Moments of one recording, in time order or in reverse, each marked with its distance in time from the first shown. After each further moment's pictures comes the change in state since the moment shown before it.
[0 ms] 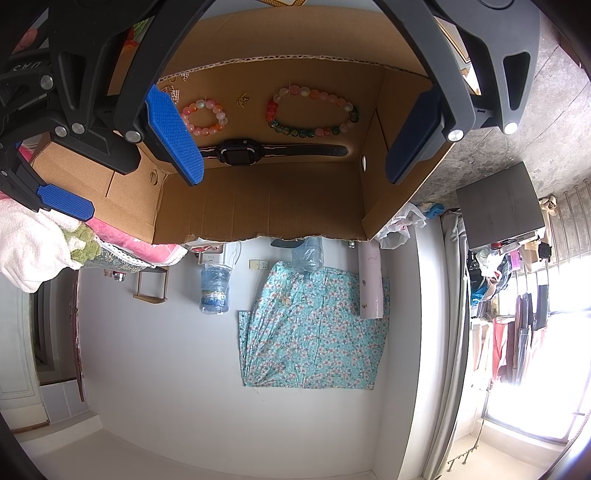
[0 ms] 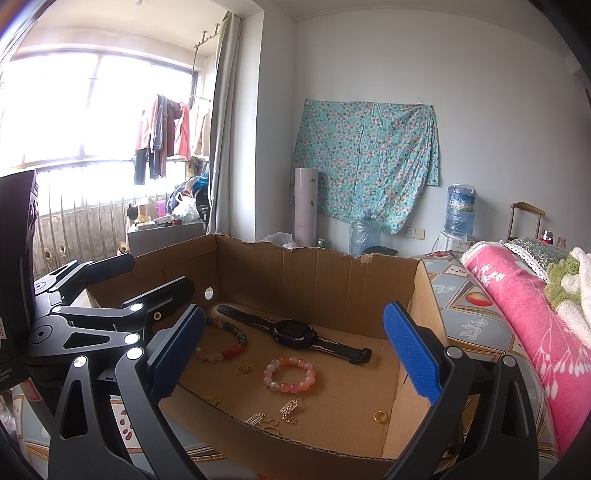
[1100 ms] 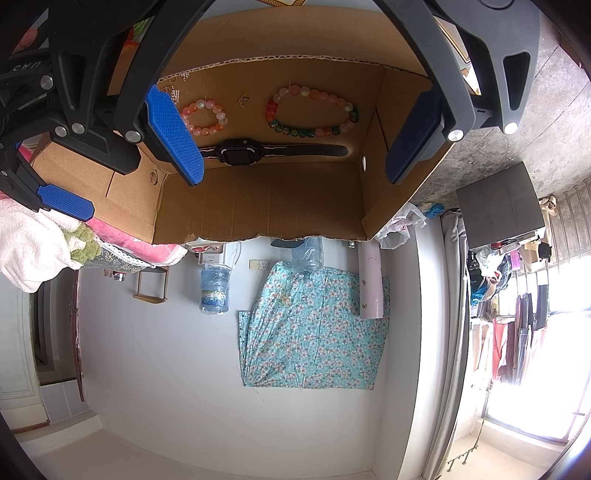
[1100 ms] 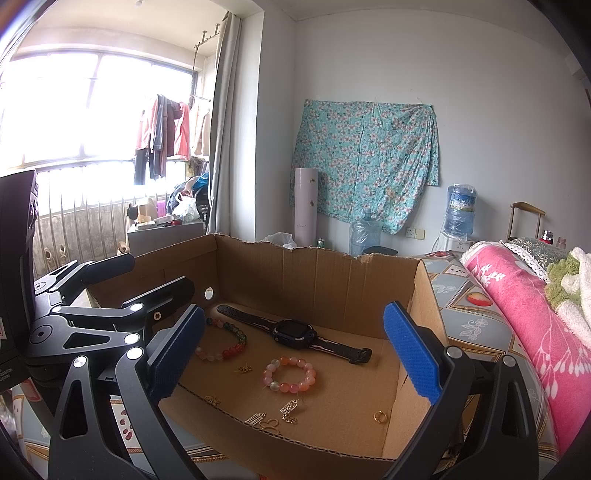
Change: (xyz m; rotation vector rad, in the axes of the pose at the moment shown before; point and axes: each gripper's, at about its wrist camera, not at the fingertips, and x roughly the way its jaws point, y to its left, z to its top) left arm 0.000 0.000 0.000 0.000 0.000 0.000; right arm 0.000 0.001 0.000 0.000 -0.001 0.000
